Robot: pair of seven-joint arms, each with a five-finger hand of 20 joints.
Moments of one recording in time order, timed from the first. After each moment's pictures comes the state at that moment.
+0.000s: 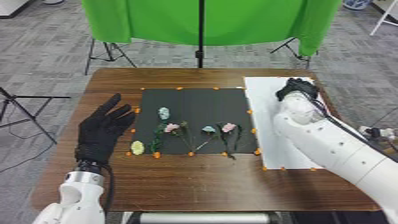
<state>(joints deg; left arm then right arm) 120.3 -63.5 -88.6 -122.8 35.2 10.6 13.1 -49.2 -53.1 34.9 -73.6 -115.3 -2.8 54.3</state>
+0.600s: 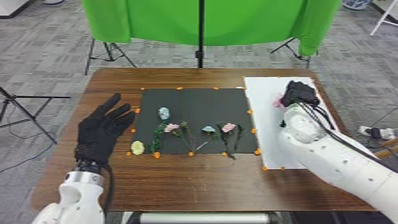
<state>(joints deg) 120.8 -63.9 -89.1 -122.9 35.2 10.2 12.8 -53.4 -47.4 29.7 -78.2 -123.4 14.0 50.6</state>
